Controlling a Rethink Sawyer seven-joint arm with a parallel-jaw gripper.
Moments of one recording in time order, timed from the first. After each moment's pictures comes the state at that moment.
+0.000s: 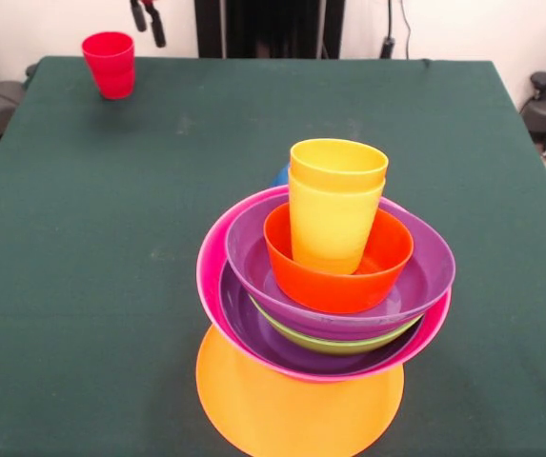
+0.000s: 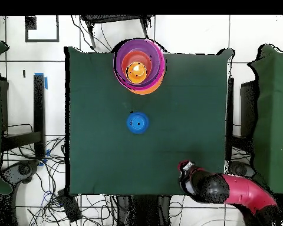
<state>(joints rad) -1.06 -0.77 0.41 2.12 -0.62 0.46 2.55</state>
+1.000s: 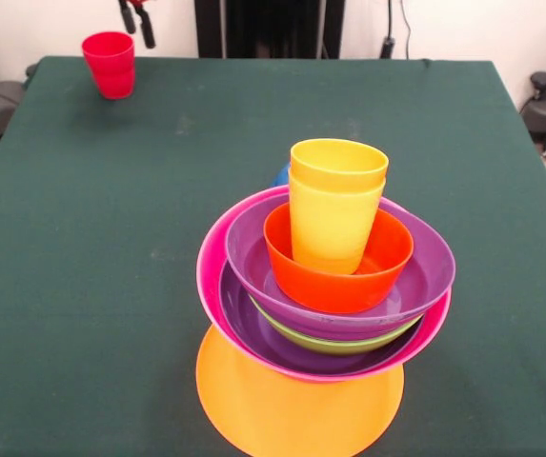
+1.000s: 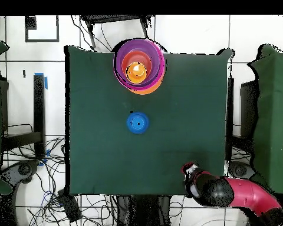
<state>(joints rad) -1.12 -0.78 0.46 2.12 -0.69 0.46 2.55</state>
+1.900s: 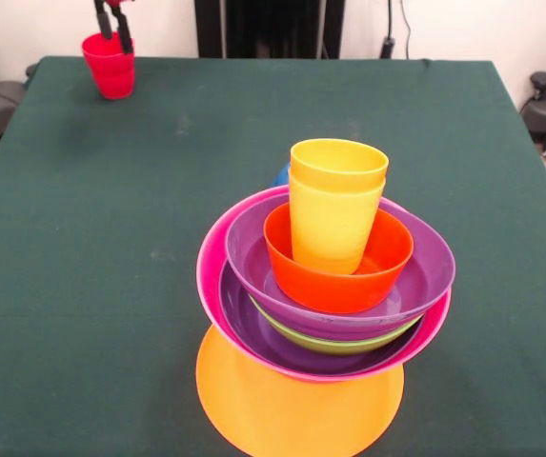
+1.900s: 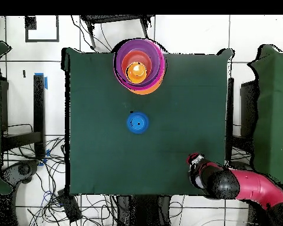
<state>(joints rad) -1.13 -0.80 0.50 2.06 -0.68 0.47 2.55</state>
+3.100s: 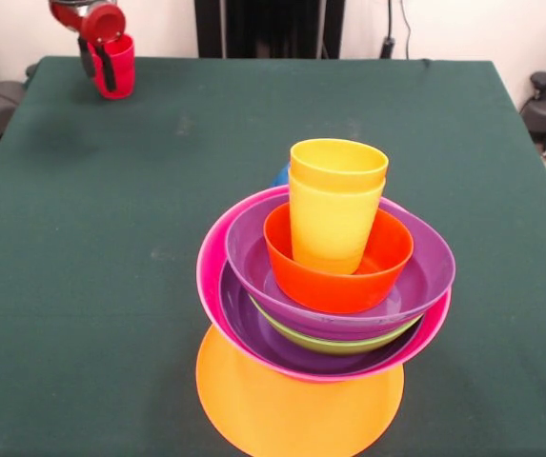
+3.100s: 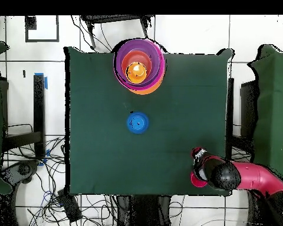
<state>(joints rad) -1.14 -0.67 0.51 1.94 -0.79 0.47 2.55</state>
